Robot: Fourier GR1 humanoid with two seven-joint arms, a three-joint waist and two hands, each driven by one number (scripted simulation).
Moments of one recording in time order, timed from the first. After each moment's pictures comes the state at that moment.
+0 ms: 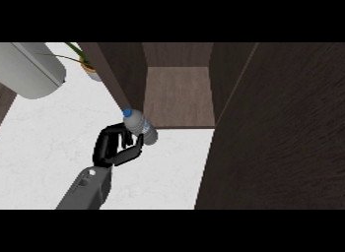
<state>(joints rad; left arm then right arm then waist) -0.40 0.03 0.00 -0.63 0.08 0.03 -0.90 0.07 -0.24 0.65 -2.43 0.16 -0.36 0.37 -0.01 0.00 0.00</state>
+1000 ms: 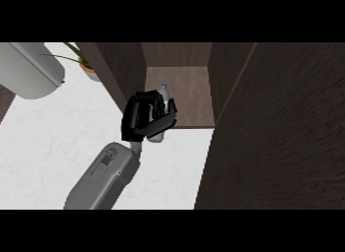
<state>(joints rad) -0.52 0.00 -0.31 -1.02 0.35 0.30 -0.47 0.09 -0.27 0.65 -2.45 0.16 -0.38 0.37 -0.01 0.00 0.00</state>
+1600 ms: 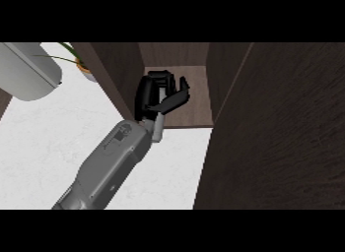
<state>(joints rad) -0.75 0.00 -0.35 -0.84 0.45 0.46 -0.39 0.16 -0.30 0.65 -2.46 0.14 -0.38 0.30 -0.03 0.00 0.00</state>
